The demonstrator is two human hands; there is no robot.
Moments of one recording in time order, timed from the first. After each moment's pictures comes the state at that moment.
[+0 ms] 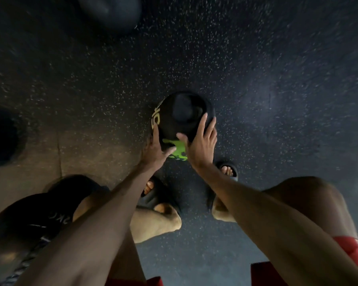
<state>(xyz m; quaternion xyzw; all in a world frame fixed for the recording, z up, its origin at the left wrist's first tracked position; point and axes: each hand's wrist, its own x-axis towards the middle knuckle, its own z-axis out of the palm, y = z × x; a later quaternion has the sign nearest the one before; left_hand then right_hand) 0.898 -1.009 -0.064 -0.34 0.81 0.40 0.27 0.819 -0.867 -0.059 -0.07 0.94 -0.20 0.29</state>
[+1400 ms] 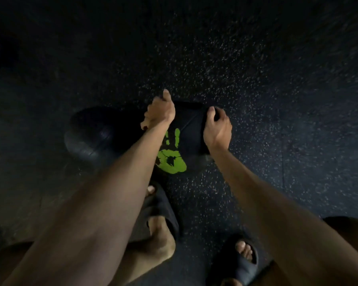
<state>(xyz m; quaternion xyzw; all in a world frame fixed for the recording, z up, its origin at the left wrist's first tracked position) 0.314 -1.189 -0.103 -0.57 0.75 0.32 0.14 0.298 -1.037 -0.129 0.08 0.89 -0.41 0.19</state>
